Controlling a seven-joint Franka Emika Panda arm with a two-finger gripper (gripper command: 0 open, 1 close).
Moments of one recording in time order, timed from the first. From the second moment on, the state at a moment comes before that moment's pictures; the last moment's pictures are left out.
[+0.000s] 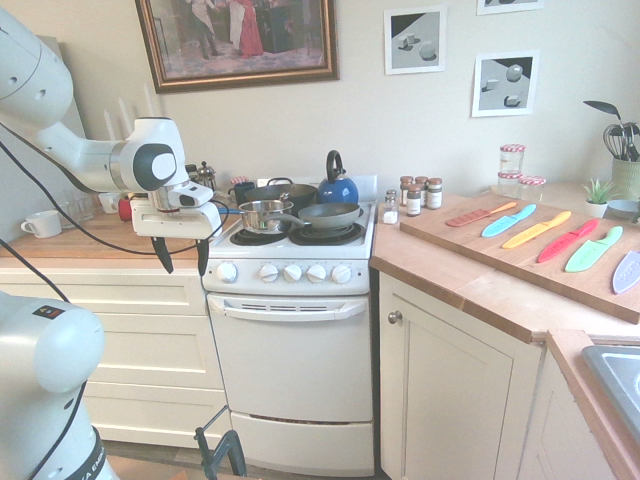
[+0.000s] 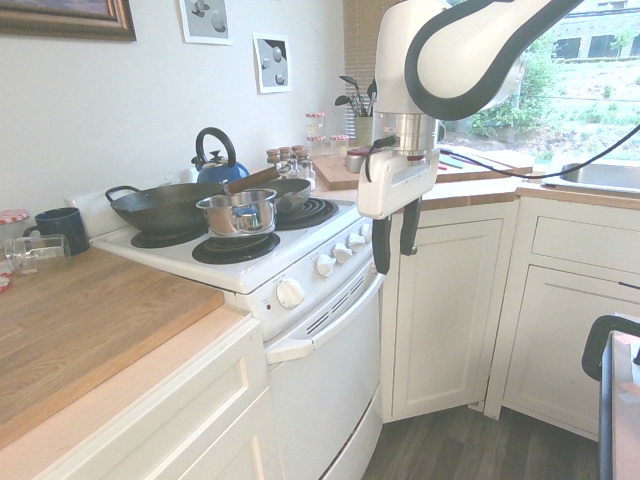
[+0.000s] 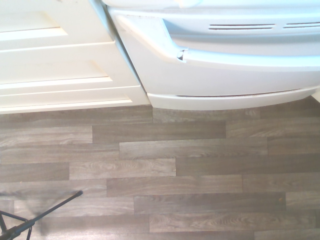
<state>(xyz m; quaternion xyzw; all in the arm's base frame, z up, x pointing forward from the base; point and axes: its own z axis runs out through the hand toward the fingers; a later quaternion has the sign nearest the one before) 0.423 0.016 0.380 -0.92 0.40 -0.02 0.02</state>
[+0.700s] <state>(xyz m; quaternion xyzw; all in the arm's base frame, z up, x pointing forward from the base) 0.443 -0.087 0.240 -0.93 0.36 -0.02 0.00</state>
